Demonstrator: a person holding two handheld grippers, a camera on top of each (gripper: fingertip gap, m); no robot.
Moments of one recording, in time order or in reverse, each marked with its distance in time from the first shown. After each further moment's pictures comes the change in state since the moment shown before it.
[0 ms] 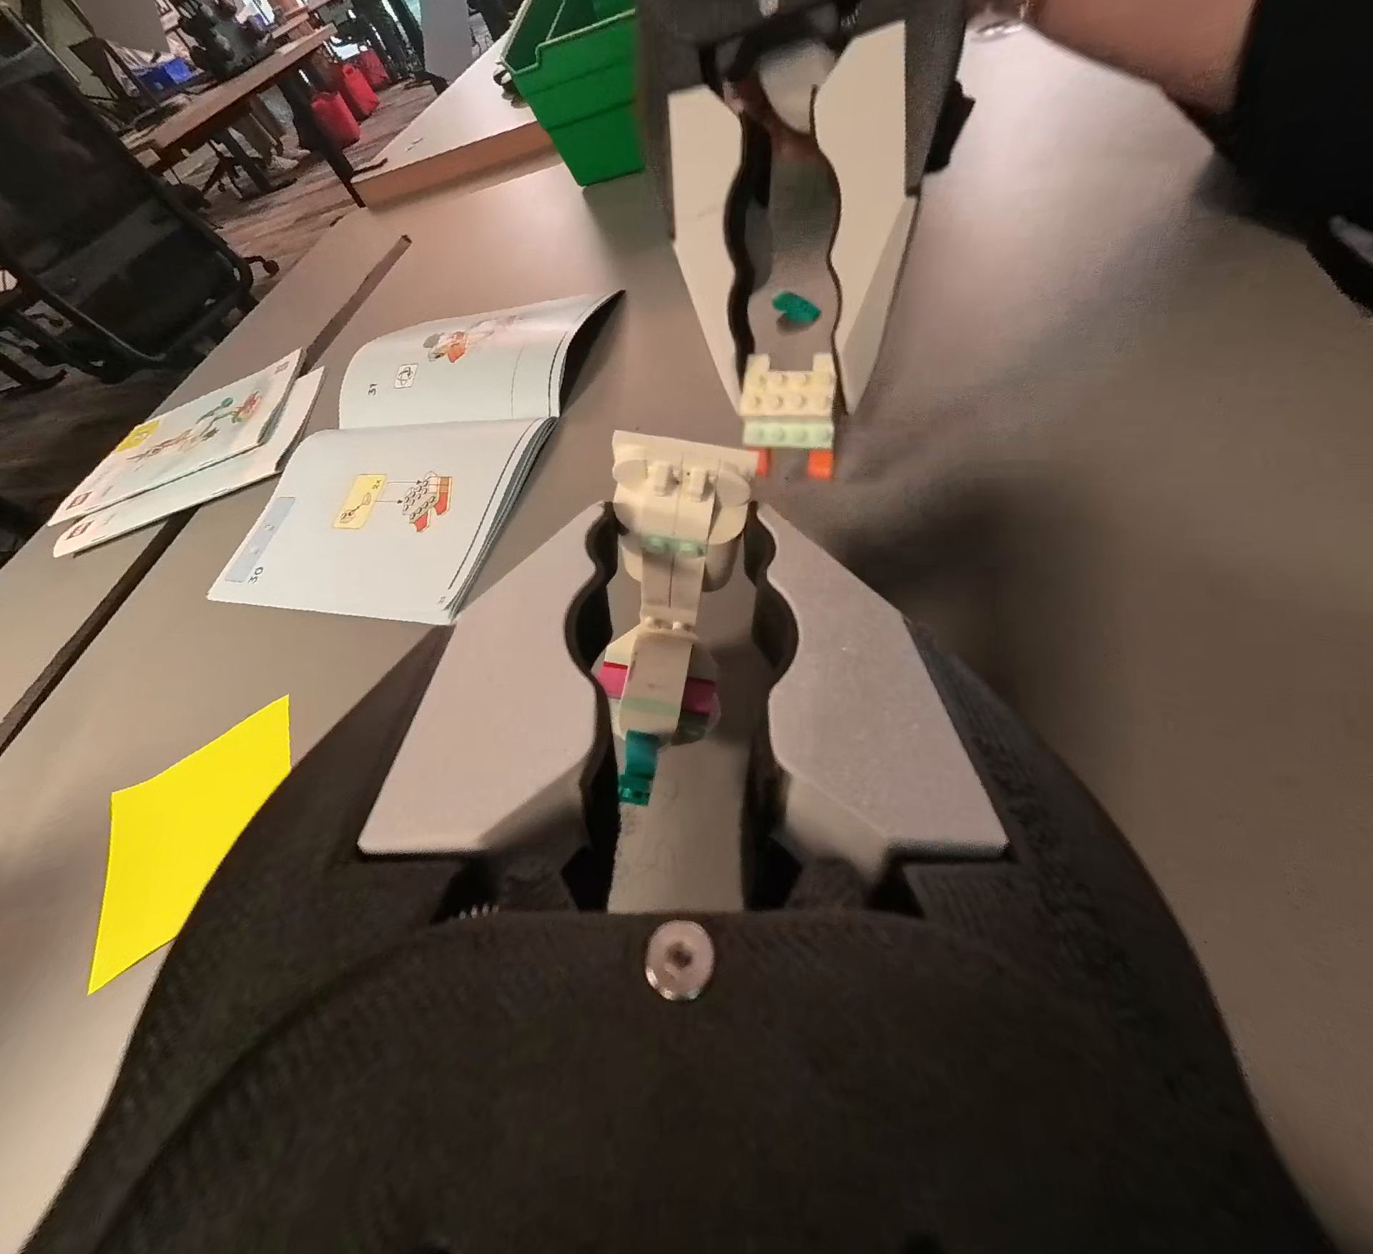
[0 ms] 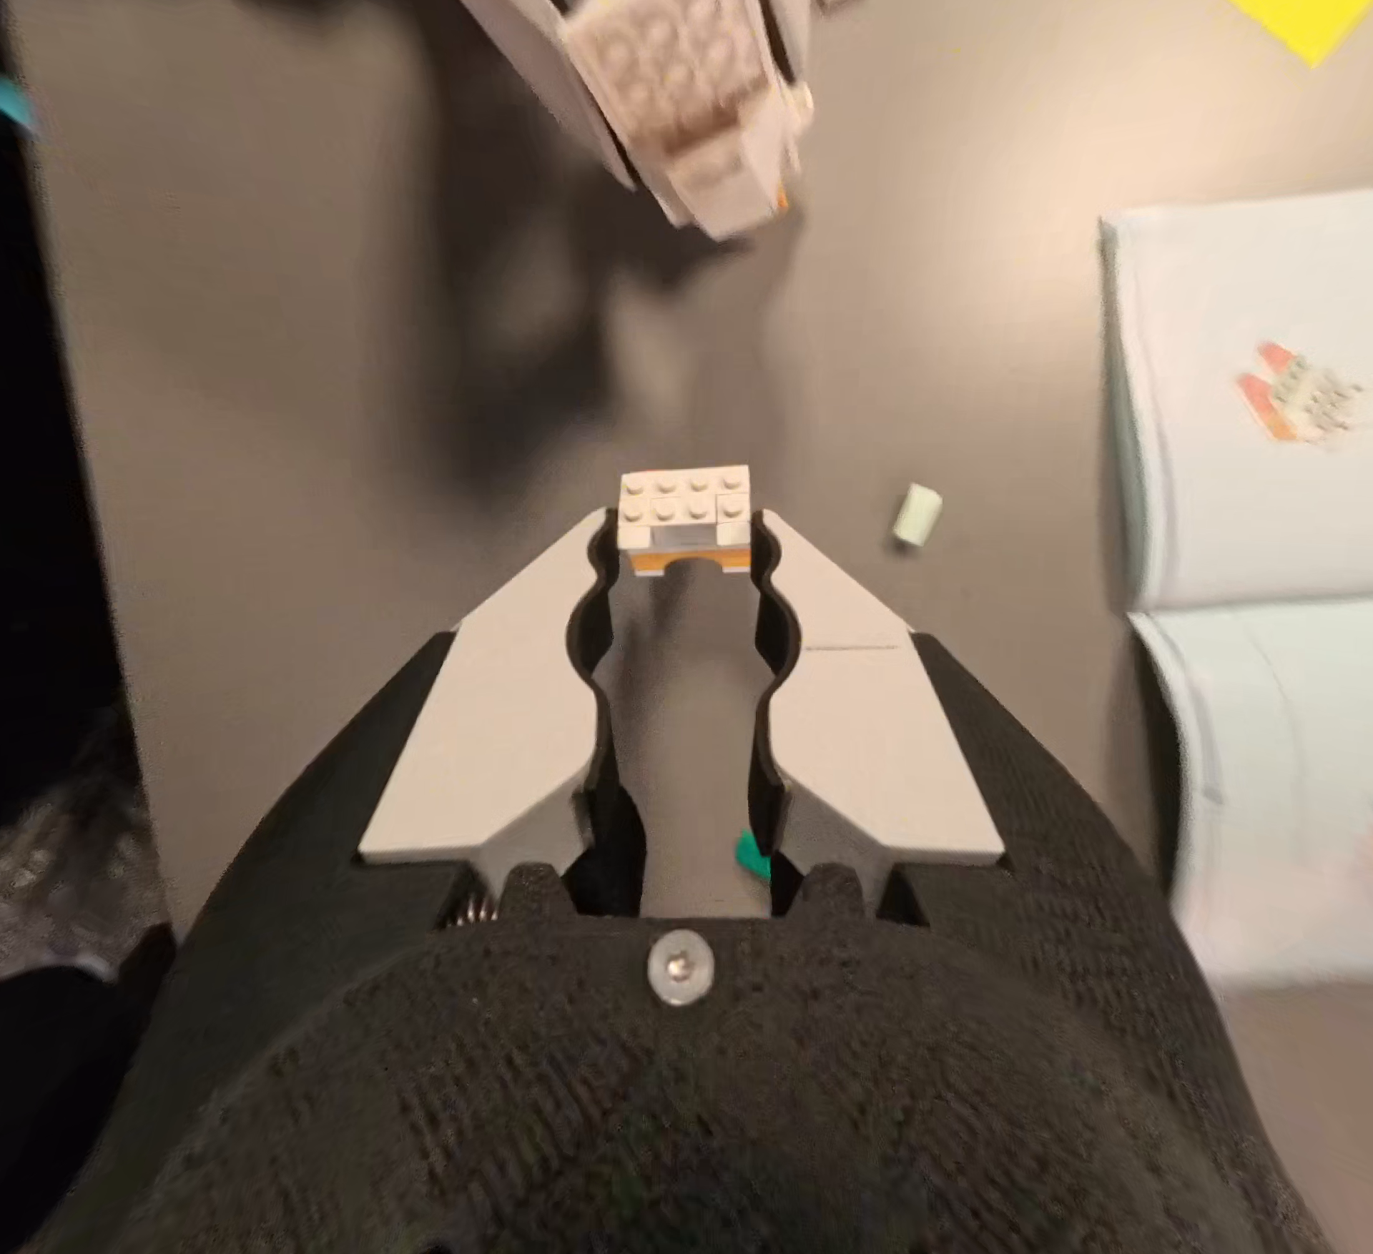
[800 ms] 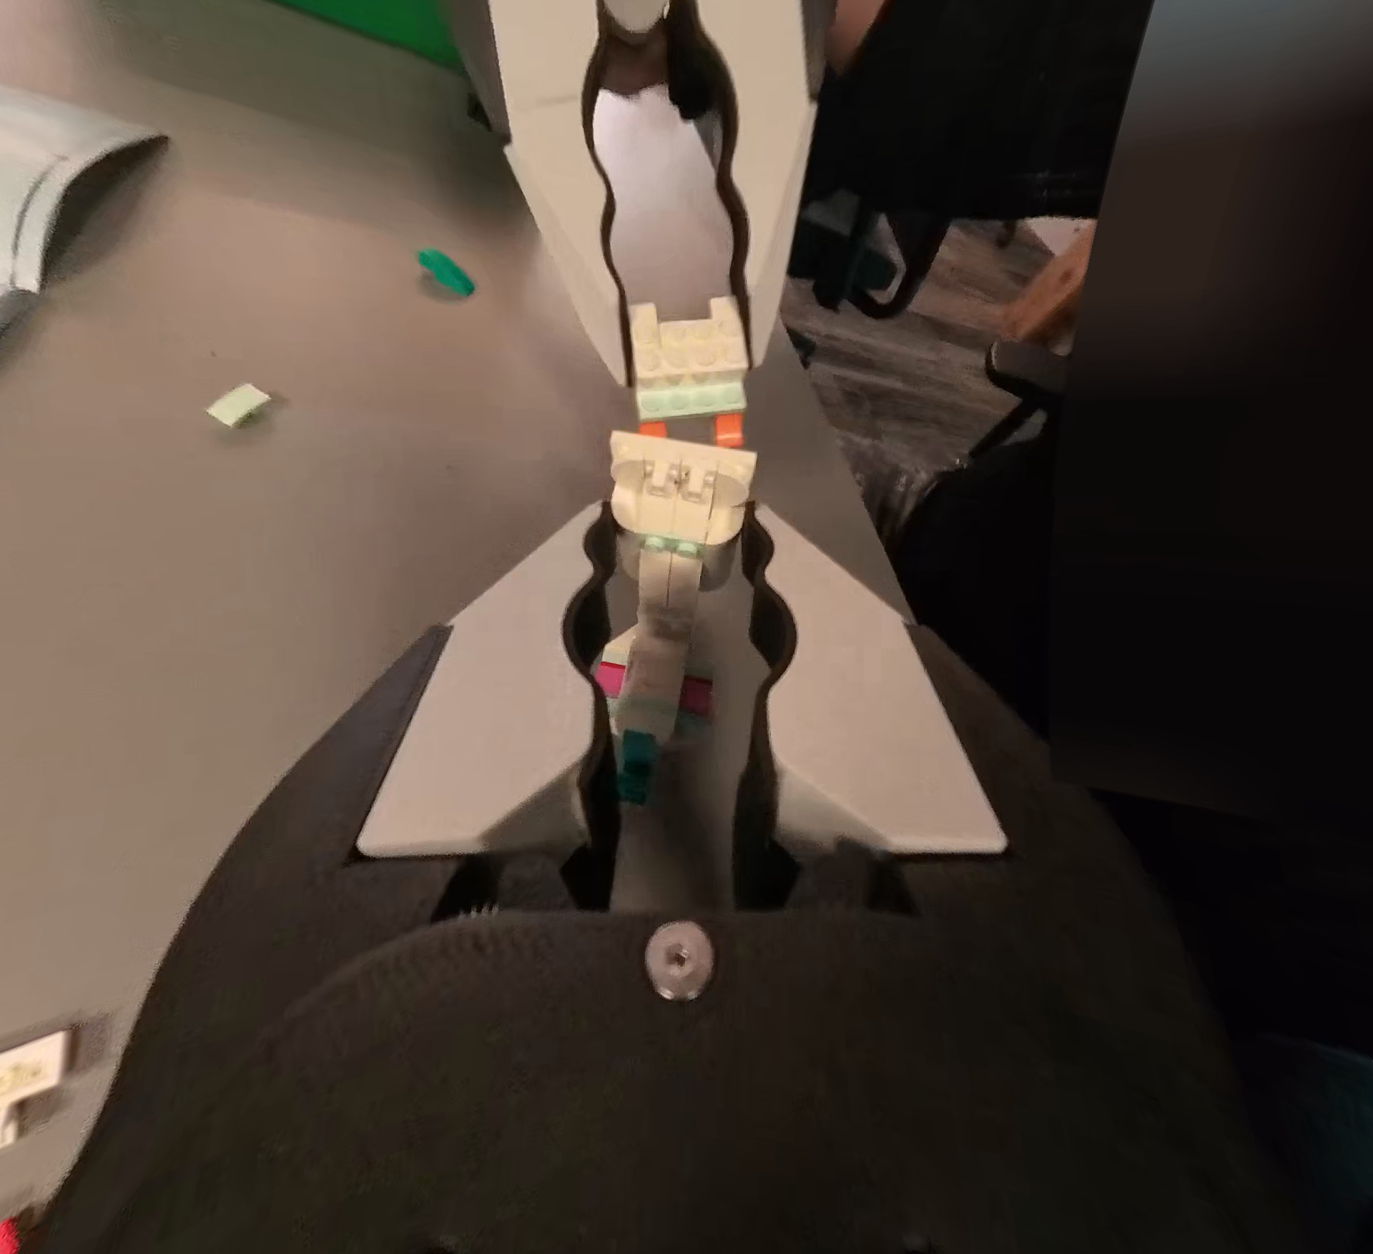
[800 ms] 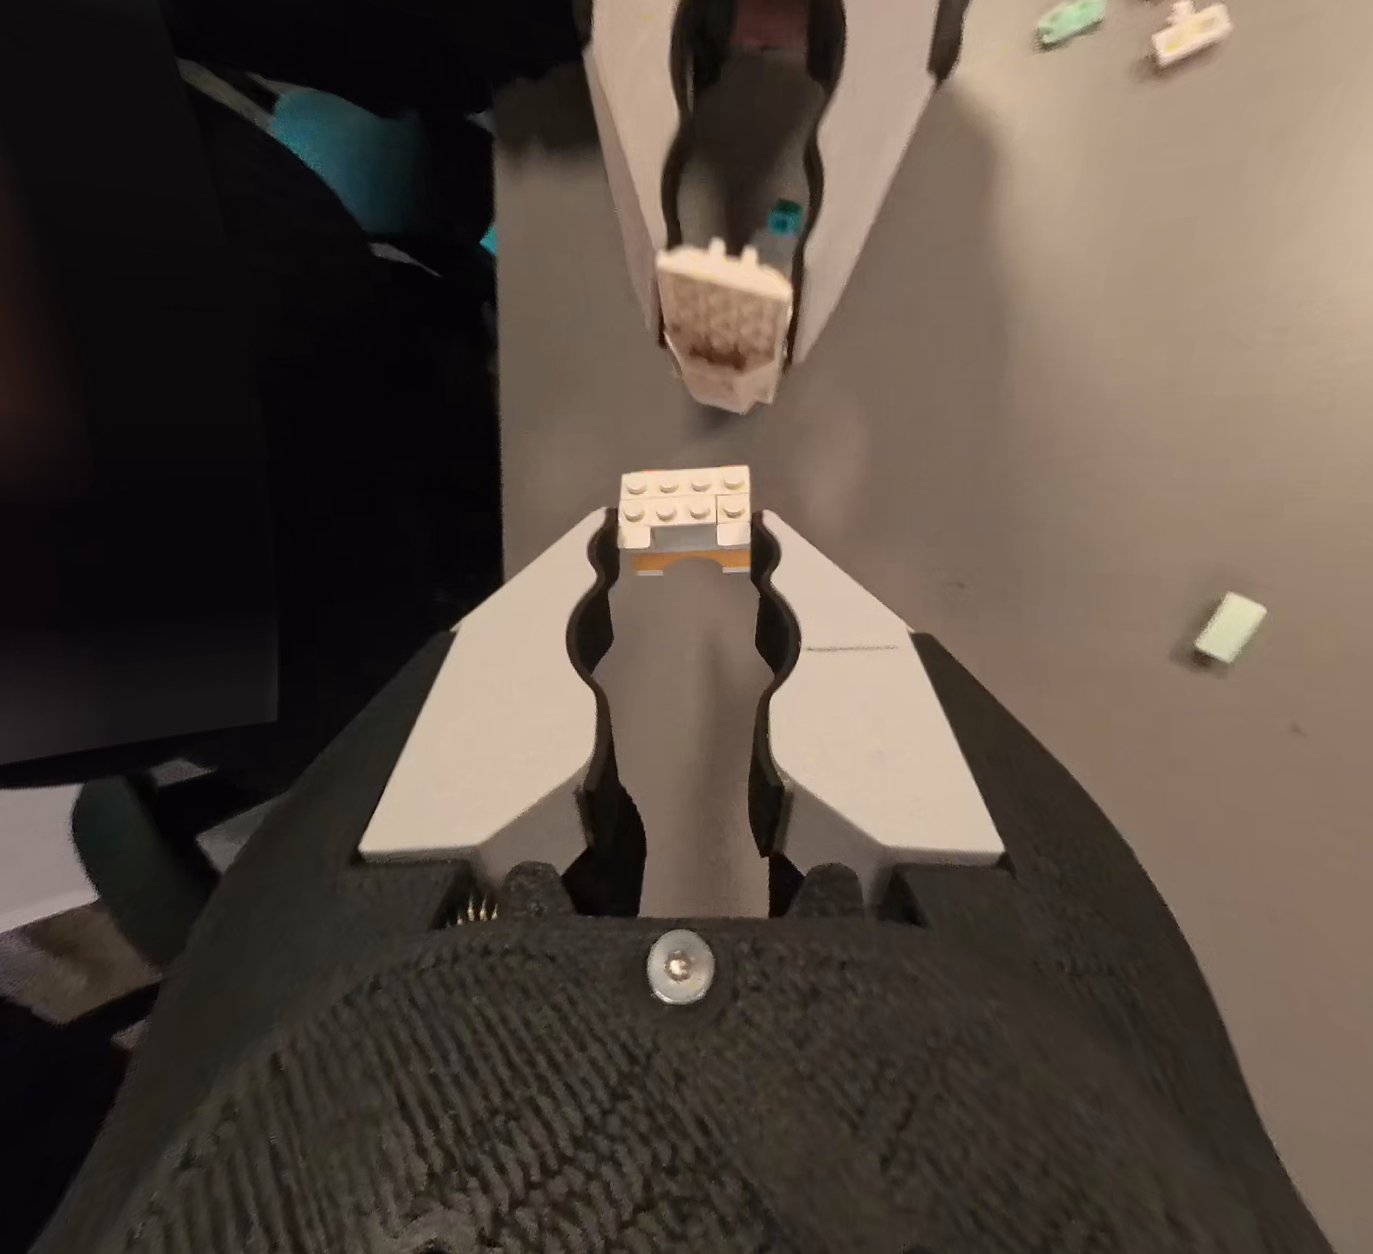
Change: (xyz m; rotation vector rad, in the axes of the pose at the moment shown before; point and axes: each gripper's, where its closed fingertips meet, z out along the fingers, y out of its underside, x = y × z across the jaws) left arm 0.066 -0.018 -0.016 -0.039 0.597 -0.476; right arm -0.067 -0.036 -0.027 0.055 -0.440 0.138
